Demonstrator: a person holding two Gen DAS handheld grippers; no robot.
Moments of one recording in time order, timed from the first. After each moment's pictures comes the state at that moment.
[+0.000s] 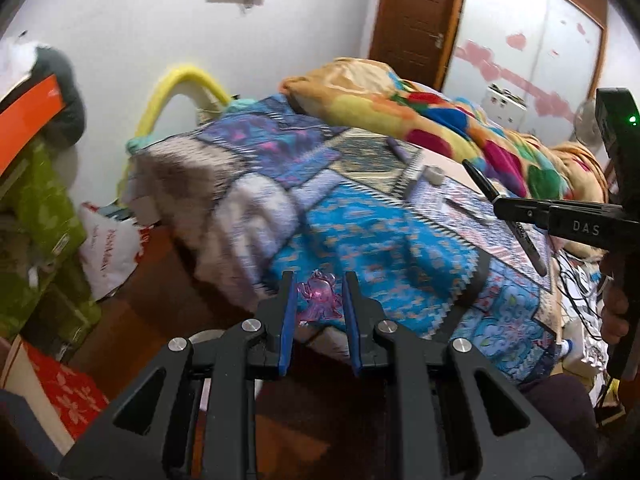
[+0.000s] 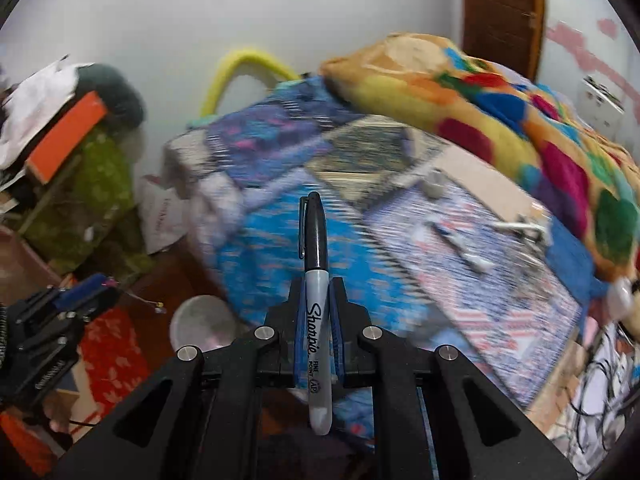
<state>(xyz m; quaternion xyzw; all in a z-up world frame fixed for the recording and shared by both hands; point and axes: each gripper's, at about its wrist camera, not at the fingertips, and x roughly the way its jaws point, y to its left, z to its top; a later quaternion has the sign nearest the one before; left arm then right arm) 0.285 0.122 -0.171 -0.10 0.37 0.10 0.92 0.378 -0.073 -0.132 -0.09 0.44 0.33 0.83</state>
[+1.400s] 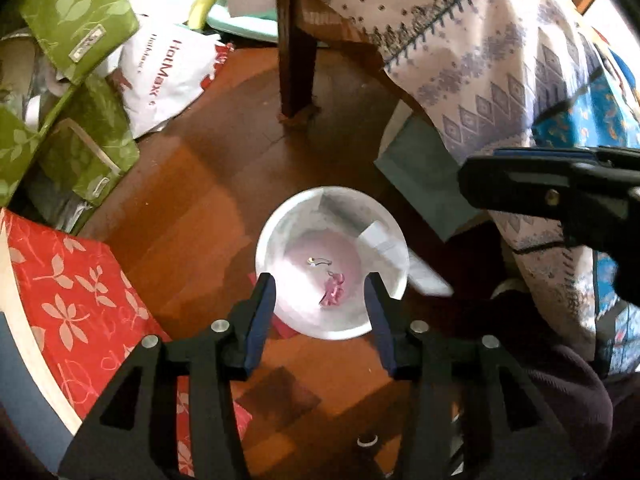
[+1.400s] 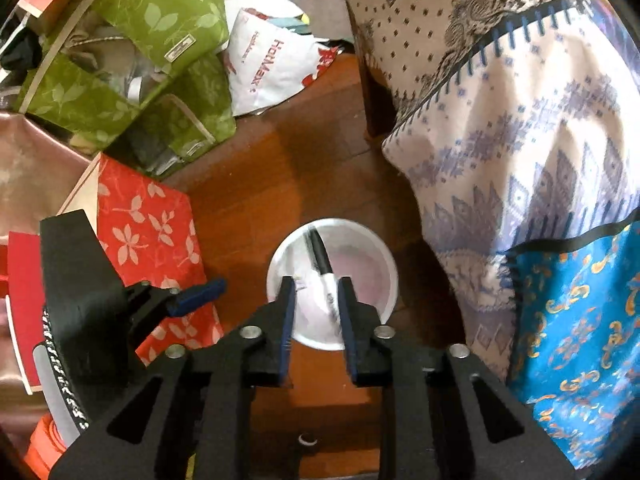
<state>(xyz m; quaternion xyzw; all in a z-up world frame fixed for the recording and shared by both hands) 0.278 0.297 -0.395 -0.21 0.57 0.20 0.77 0.323 0.207 -0.312 -0.21 0.58 0.45 0.64</state>
